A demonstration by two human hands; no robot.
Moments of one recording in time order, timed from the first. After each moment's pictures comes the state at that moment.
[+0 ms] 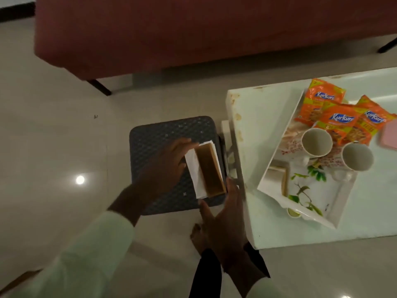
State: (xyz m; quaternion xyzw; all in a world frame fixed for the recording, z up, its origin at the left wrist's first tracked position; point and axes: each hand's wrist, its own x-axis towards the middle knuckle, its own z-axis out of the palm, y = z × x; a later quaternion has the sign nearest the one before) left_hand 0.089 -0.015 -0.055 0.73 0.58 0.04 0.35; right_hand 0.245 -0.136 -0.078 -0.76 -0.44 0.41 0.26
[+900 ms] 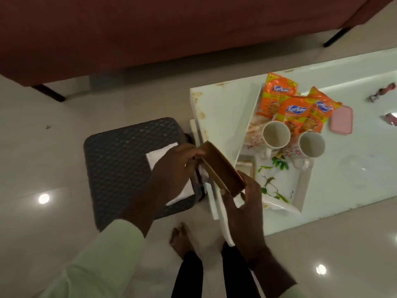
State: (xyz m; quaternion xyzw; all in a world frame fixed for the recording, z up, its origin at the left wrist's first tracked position) left_hand 0.183 -0.006 -0.088 0.75 0.52 0.17 0.38; right_hand 0.345 -0.125 -0.079 -0.79 -0.41 0.34 0.31
